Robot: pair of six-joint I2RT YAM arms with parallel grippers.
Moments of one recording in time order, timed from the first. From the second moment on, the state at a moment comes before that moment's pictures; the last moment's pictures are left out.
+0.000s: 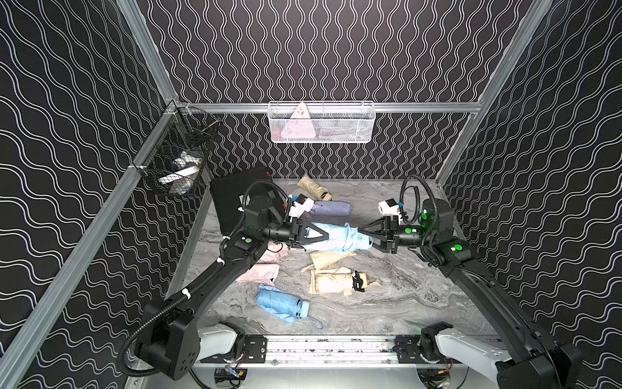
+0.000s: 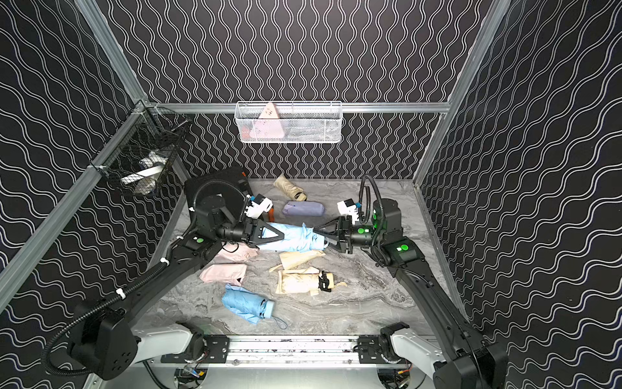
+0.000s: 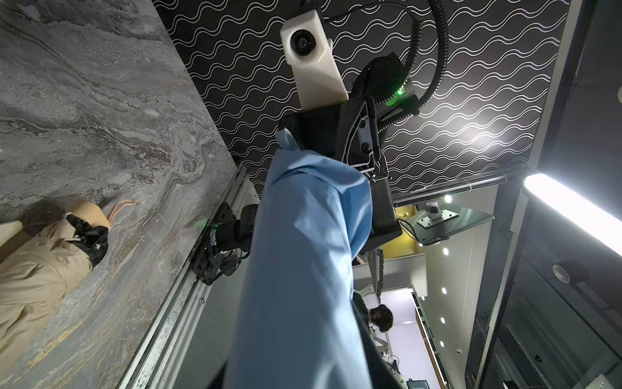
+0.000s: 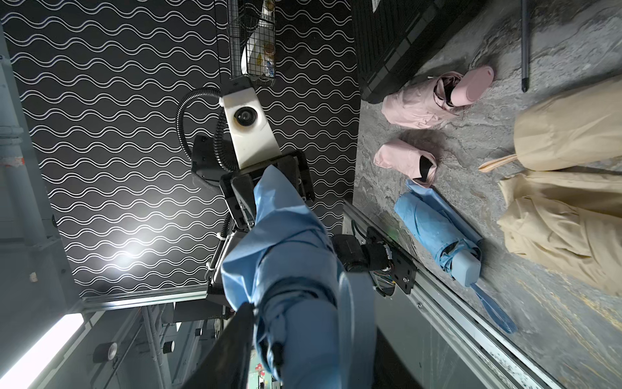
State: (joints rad) left arm -0.33 1.27 0.92 0.18 1.26 -1.09; right arm 0.33 1.07 0.97 -0.25 -1.05 1.17
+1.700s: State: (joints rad) left arm -0.33 1.27 0.95 0.01 1.19 -1.01; right arm 0.38 1.06 0.92 -0.24 -1.10 1.14
